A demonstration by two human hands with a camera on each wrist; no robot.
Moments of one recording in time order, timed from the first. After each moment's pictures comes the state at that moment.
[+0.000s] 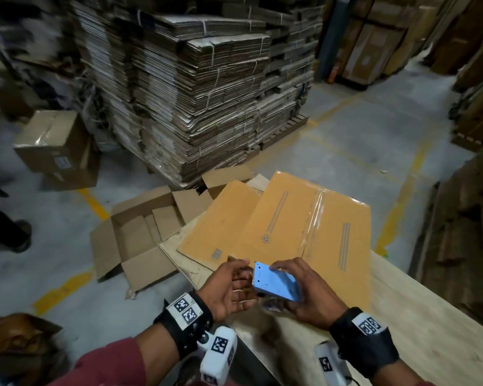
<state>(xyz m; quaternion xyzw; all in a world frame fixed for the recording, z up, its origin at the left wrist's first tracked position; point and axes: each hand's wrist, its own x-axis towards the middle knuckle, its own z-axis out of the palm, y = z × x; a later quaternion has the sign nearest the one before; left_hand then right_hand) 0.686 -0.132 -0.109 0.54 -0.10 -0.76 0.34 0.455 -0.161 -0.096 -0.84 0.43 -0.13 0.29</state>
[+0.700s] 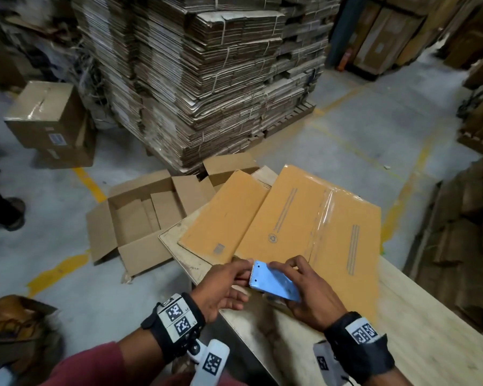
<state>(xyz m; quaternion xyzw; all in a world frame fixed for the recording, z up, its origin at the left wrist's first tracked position) 0.712 -0.144 -0.130 0.55 -0.18 -0.73 0.37 0.471 -0.184 -0.118 -0.87 0.46 -0.03 0.19</state>
